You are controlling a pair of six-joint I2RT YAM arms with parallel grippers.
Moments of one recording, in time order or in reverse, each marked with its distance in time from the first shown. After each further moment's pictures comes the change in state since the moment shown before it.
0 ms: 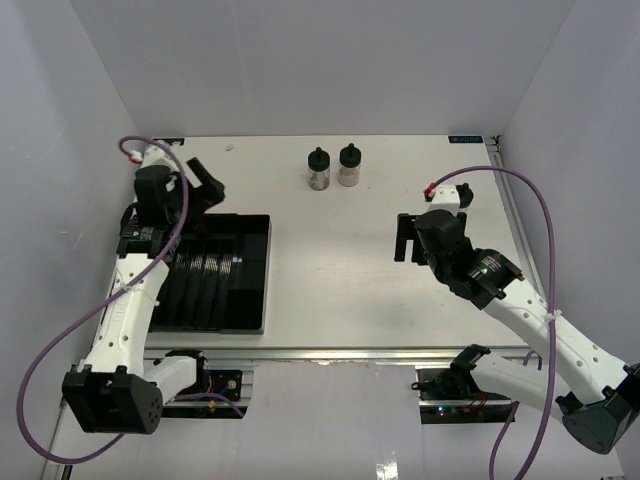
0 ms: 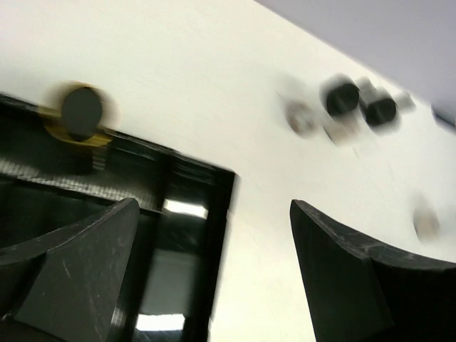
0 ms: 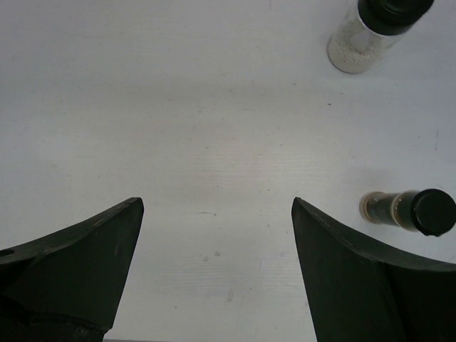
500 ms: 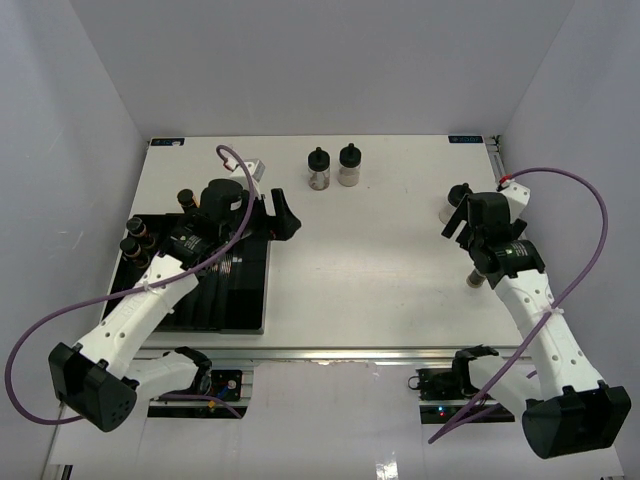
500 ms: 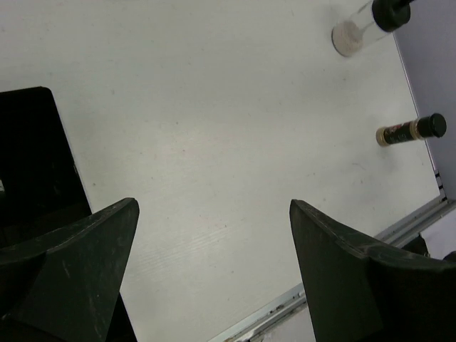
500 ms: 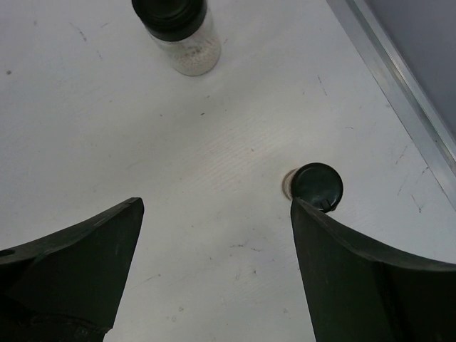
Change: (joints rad) left arm -0.506 0.029 -0.027 -0.012 0.108 0.052; right arm -0.520 0.033 -0.030 -0.005 -0.052 0.132
